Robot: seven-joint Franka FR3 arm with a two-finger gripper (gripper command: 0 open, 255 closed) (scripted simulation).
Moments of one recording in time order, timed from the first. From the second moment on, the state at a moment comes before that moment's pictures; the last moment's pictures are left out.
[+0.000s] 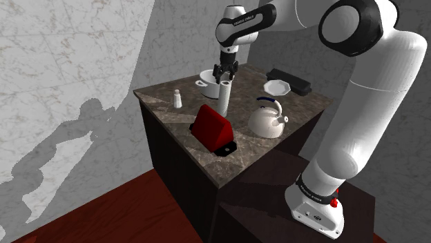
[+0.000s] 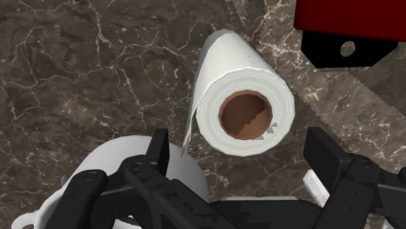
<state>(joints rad) -0.12 0.16 -0.16 -1.86 0.01 2.05 -0.08</state>
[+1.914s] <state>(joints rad) -0.12 0.15 -0.16 -1.82 0.00 1.99 -0.09</state>
